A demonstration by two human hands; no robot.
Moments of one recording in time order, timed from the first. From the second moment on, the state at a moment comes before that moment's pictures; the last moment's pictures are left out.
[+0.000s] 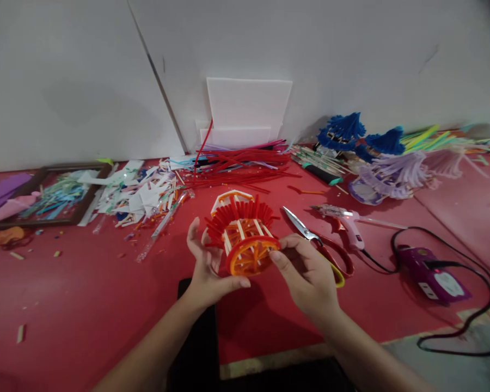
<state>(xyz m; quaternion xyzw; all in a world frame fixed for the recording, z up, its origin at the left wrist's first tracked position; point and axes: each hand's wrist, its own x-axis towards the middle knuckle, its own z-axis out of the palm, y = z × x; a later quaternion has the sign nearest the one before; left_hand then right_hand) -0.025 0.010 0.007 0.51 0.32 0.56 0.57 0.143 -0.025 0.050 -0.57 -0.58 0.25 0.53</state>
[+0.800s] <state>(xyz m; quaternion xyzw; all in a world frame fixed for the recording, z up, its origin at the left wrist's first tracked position) -0.032 0.005 -0.012 0.63 0.23 0.49 0.56 0.189 0.006 0.014 -0.44 -0.60 0.25 0.61</state>
